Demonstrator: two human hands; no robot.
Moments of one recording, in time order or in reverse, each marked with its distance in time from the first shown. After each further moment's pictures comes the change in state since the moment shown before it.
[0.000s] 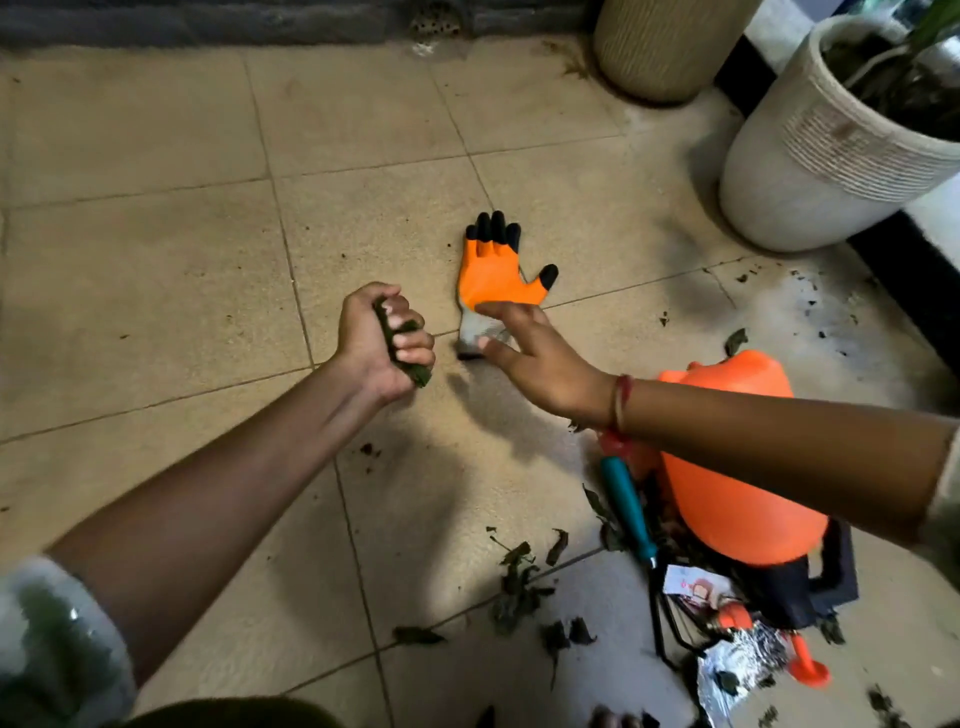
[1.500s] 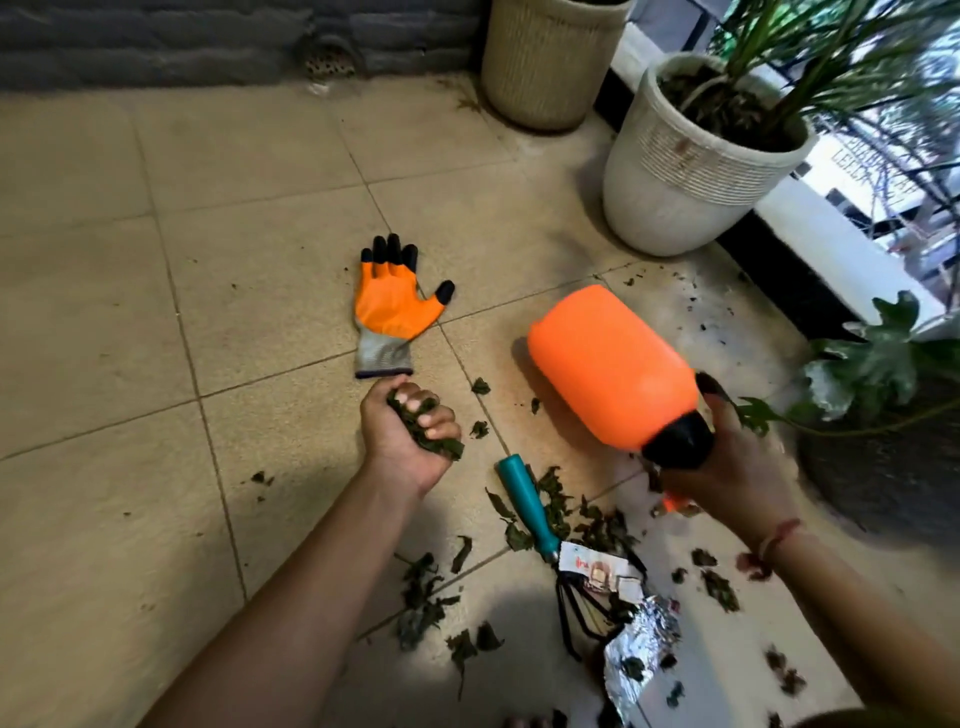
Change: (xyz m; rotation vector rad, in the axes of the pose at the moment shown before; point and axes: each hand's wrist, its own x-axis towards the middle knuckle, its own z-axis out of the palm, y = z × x) left_hand -0.020 -0.135 0.053 -0.318 -0.050 -0.104; right_hand -0.198 0.158 -0.106 -0.476 0.461 0.652
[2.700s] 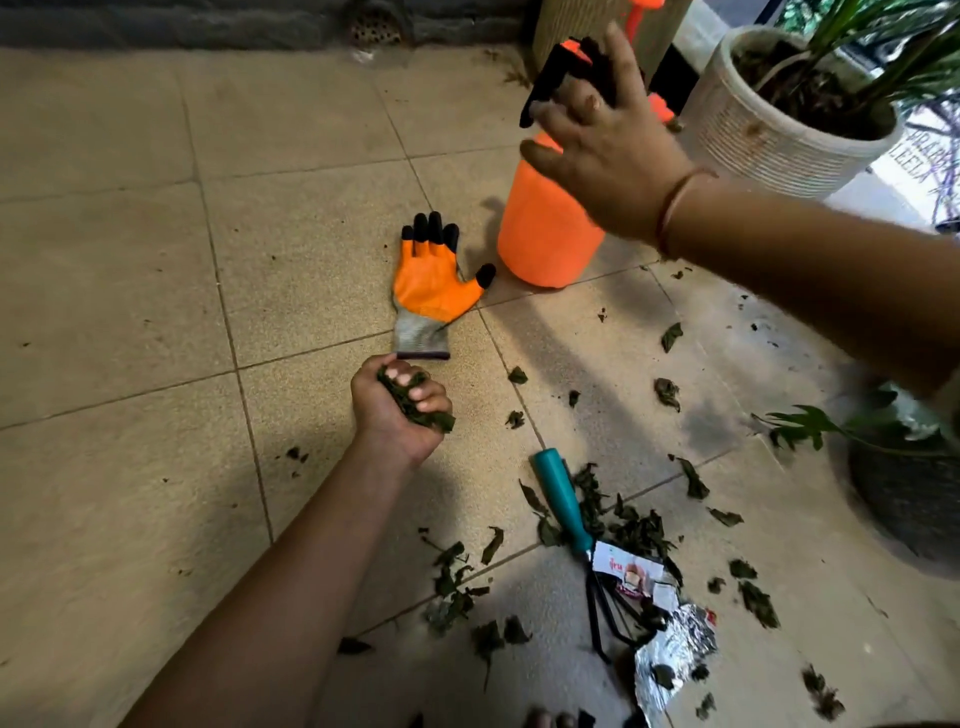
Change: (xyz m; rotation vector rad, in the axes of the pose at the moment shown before) left_hand 0.013 0.040 -0.020 -0.082 0.053 0.062; right_hand 0.116 -0.237 -0.083 -0.999 0.670 -0.989
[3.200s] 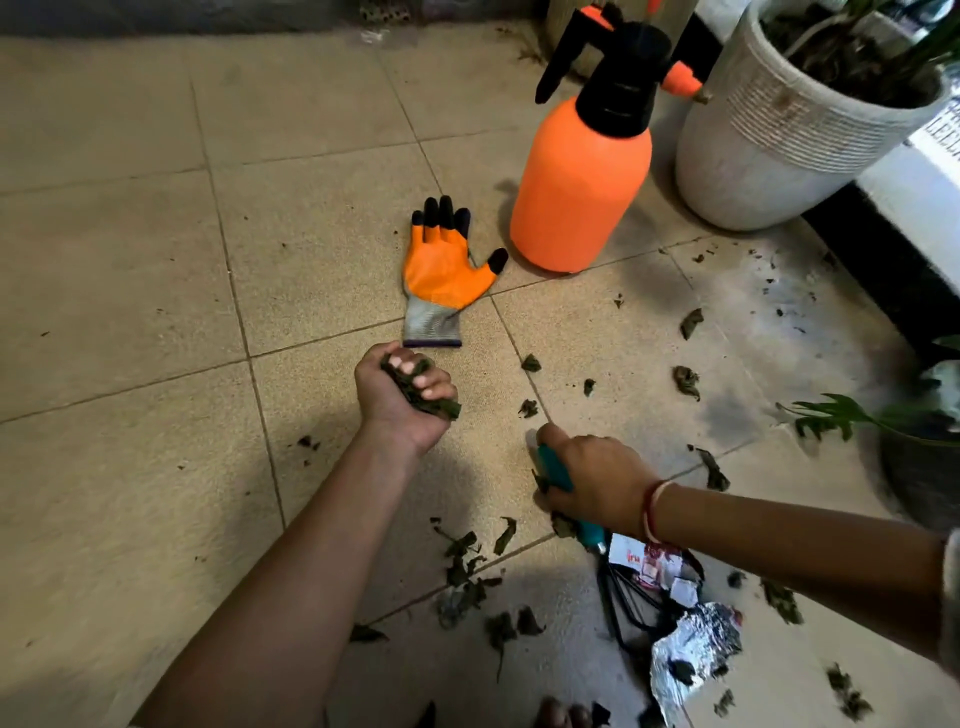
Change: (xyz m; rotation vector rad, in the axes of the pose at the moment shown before) left_hand 0.000 0.002 -0.001 -0.004 -0.005 0.037; right_hand -0.168 -0.170 0.004 1.145 -0.727 0.052
